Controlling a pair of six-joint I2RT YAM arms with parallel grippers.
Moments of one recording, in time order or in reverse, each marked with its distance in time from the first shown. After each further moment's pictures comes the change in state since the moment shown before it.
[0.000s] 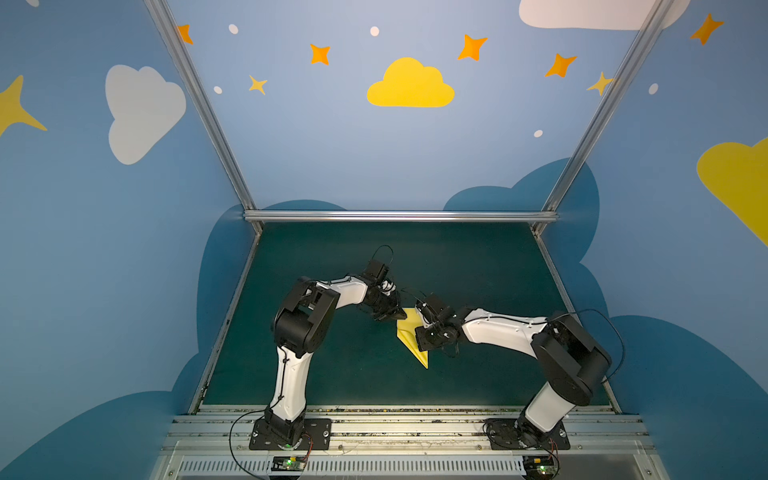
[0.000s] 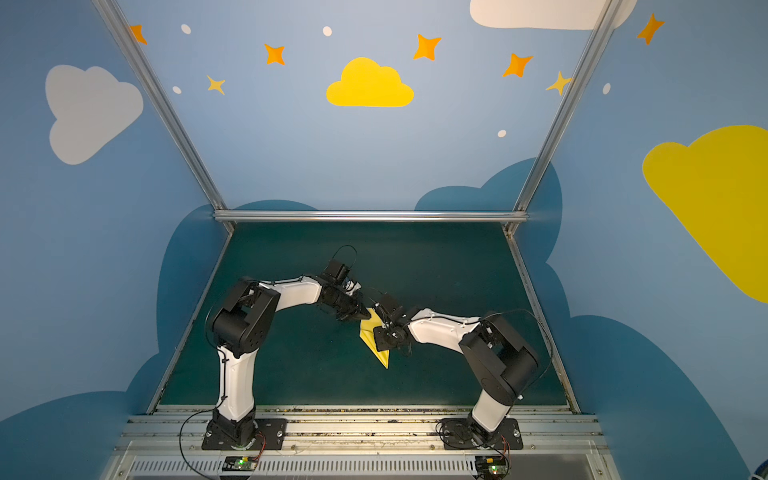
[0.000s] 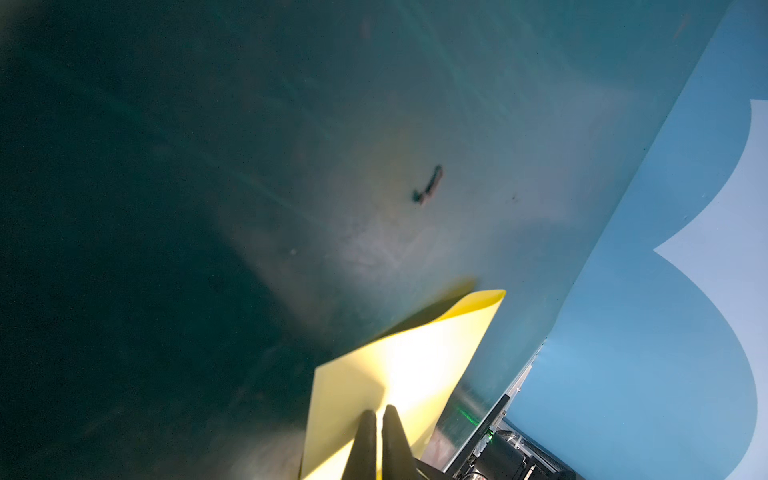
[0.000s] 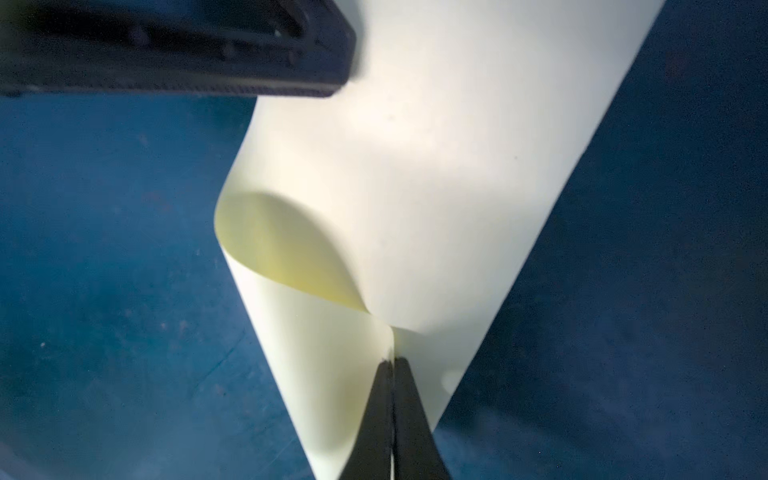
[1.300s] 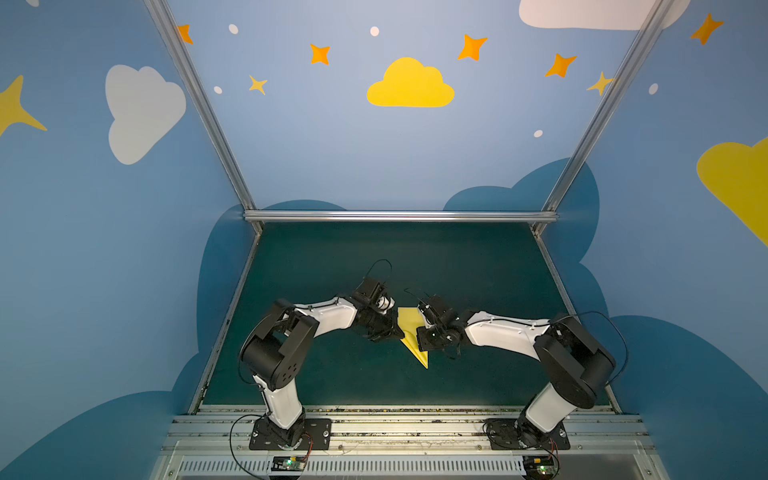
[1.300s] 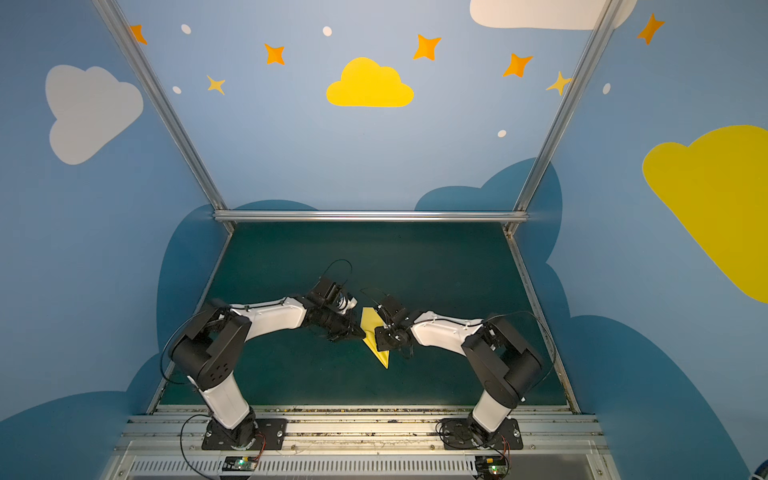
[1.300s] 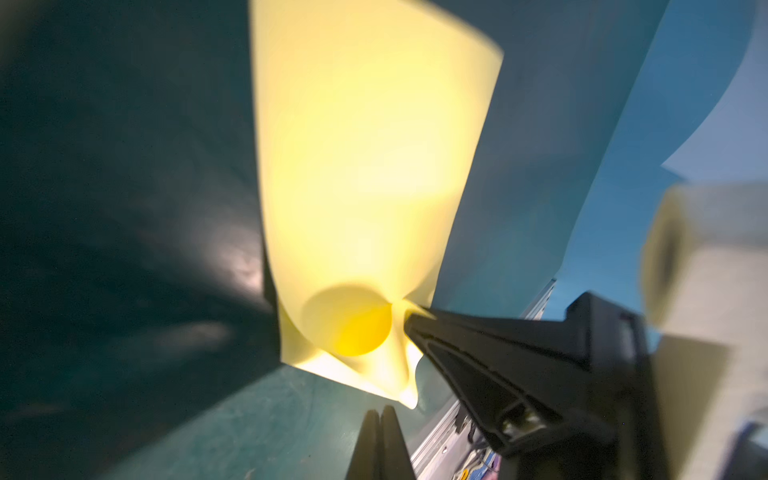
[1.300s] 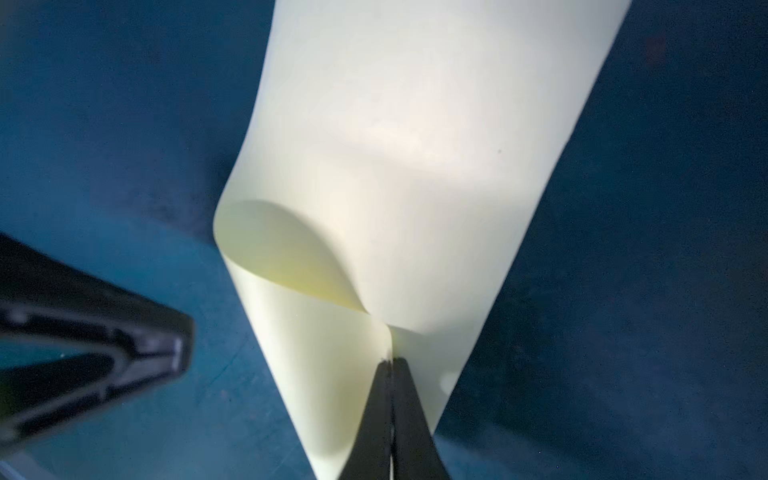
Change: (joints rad) left arm -0.094 -0.307 -0.344 0.111 0.002 -0.014; right arm -0.004 -0.019 -0.042 0.051 -0.001 0.046
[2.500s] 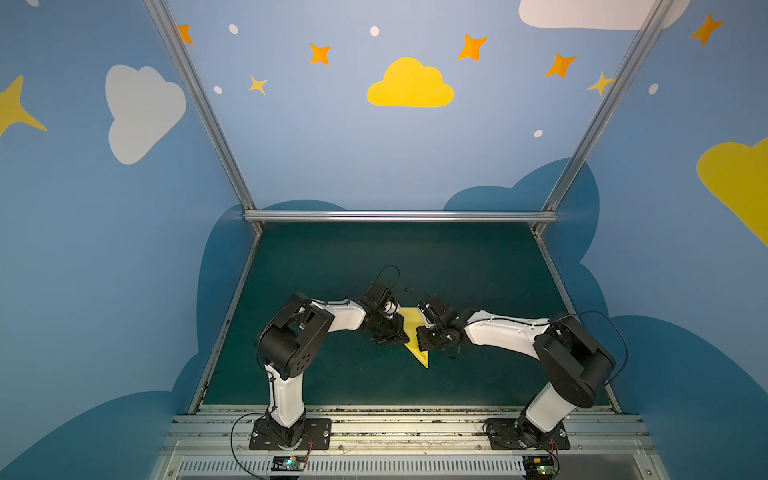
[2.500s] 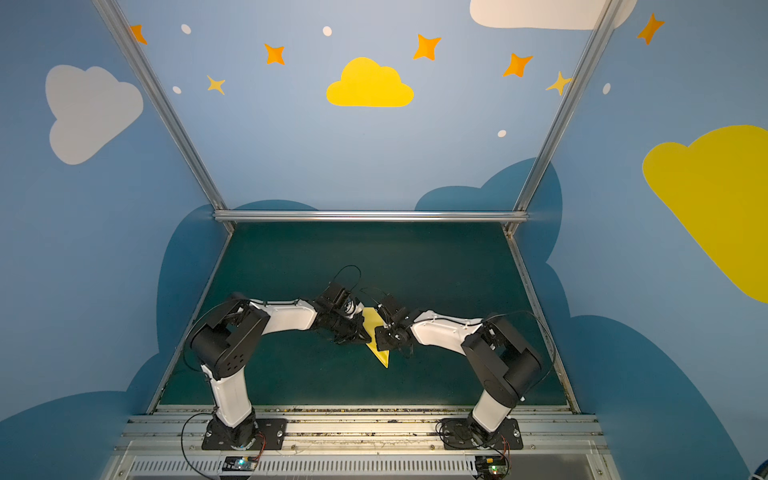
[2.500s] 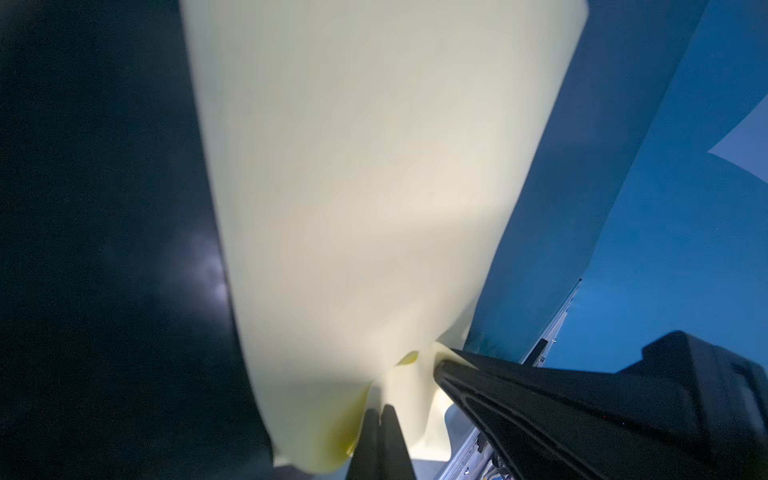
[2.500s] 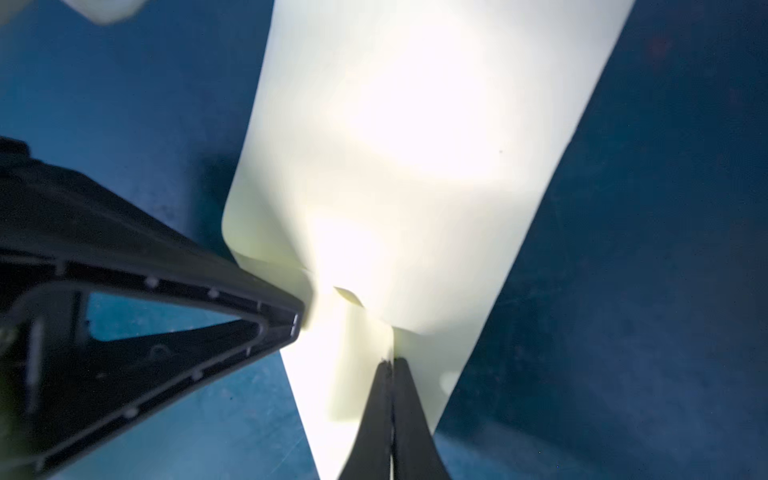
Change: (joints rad) left arm -0.023 0.109 0.023 0.071 -0.024 0.011; right arm -0.004 0.002 0.011 -0.014 -0.009 -0.003
